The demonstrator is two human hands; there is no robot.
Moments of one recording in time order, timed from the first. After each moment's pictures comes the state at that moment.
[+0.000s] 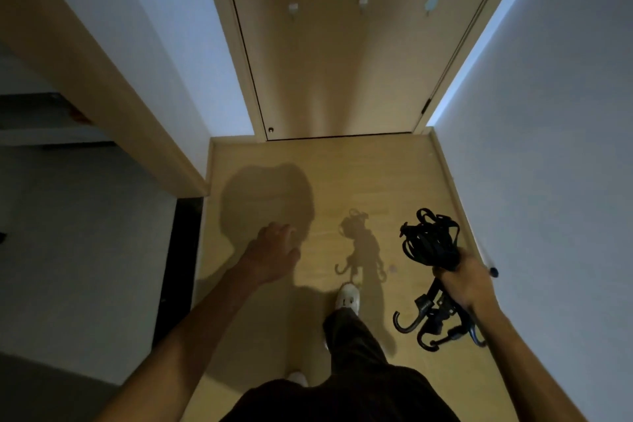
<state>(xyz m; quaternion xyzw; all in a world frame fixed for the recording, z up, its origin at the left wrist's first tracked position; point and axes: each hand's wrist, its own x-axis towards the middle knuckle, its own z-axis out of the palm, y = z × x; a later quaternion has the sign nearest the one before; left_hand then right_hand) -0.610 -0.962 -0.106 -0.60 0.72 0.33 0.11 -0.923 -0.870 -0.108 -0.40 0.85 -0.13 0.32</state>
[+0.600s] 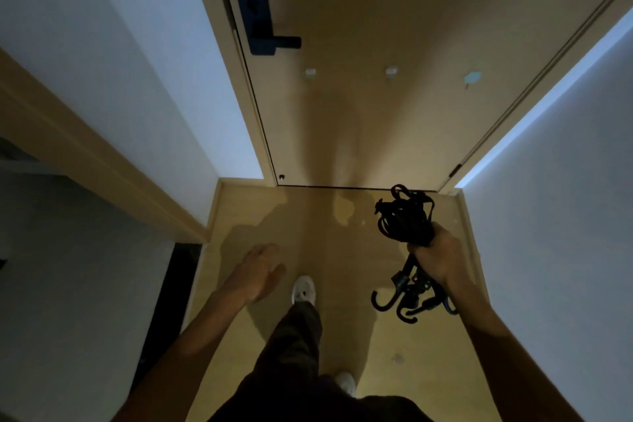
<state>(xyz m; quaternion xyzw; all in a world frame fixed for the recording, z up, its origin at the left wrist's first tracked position) -0.645 -1.212 -0.114 -0.68 0.62 0.39 0.05 -0.957 -1.224 -0.080 -0.49 0.78 -0.16 0.35</state>
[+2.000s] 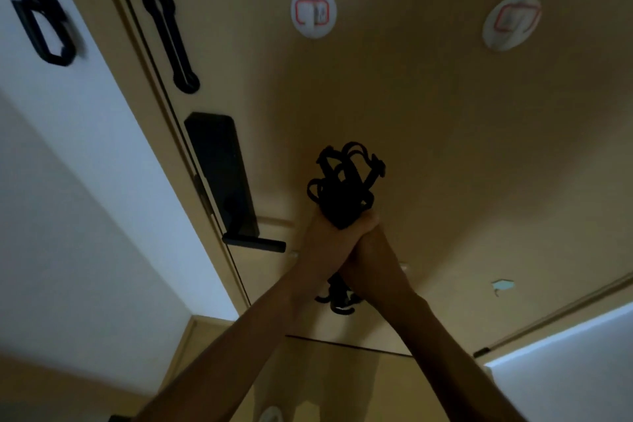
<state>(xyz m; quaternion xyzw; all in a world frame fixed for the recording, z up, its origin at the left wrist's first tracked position) -0.797 -1.666 0.093 -0.55 0.43 0.54 -0.47 -0.877 -1.660 0.068 -0.71 0.55 -0.36 0.26</state>
